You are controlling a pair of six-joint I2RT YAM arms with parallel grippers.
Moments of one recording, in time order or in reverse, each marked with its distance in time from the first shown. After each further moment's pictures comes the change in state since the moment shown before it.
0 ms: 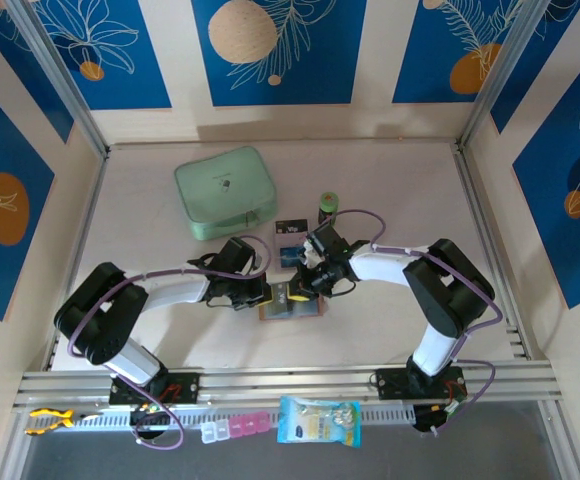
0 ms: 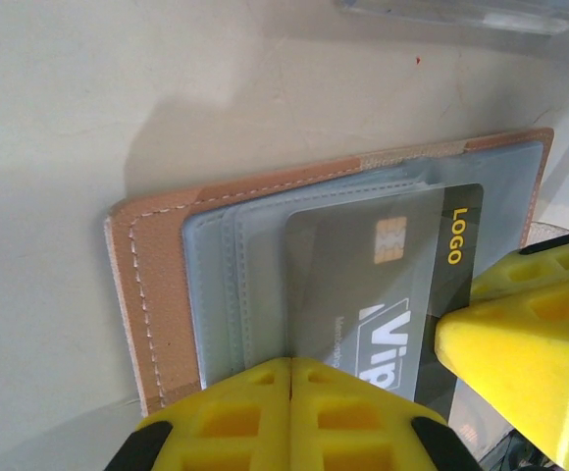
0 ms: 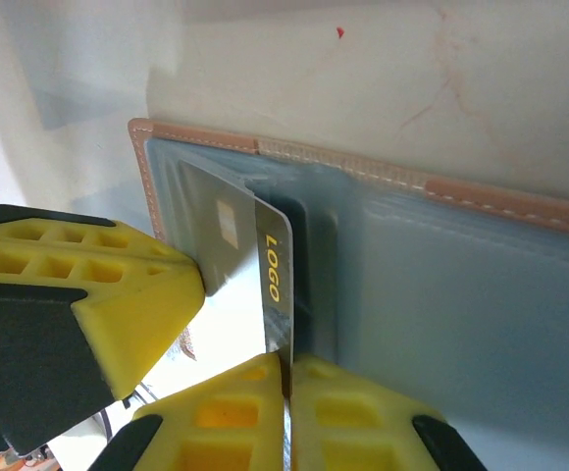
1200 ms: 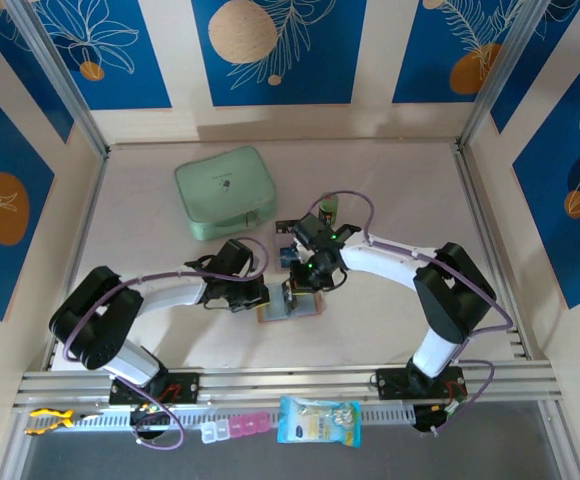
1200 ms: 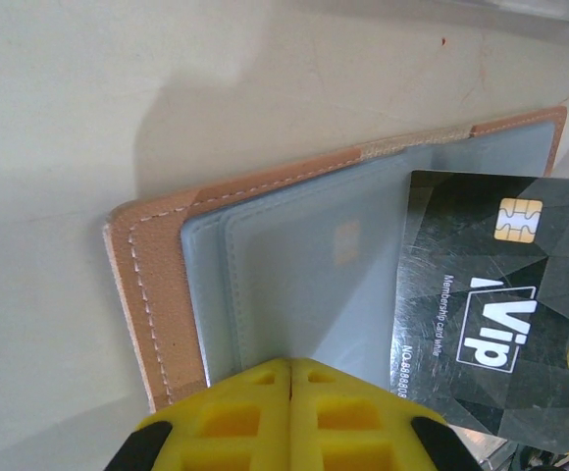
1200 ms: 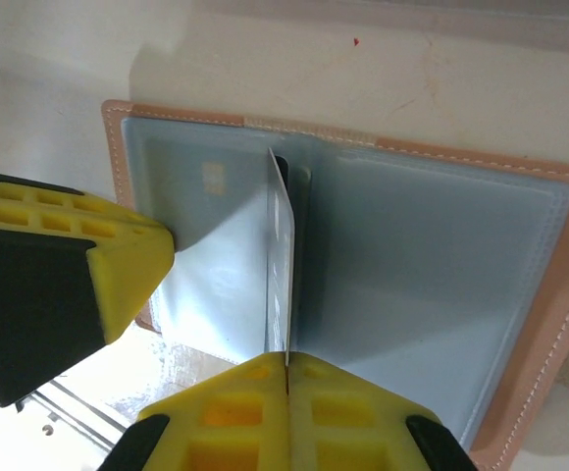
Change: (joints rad) left arm 0.000 -0.031 -0.019 -0.024 -0.015 0.001; right arm 0.097 -0.018 0.242 -0.417 0.272 -0.158
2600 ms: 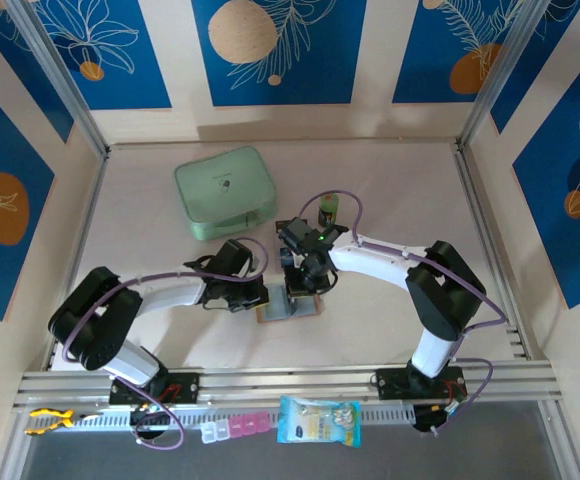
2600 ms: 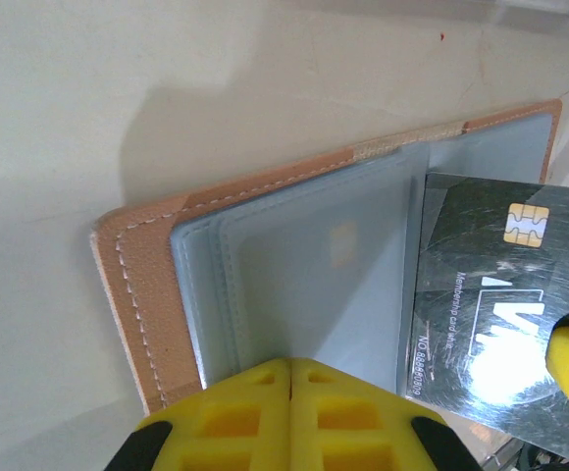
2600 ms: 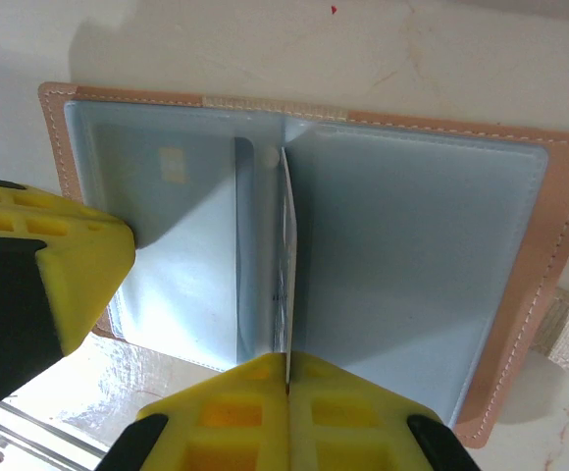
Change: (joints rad) left arm 0.008 -0.005 -0.003 -0.004 0.001 0.026; right arm 0.061 0.039 0.061 -0.086 0.101 0.035
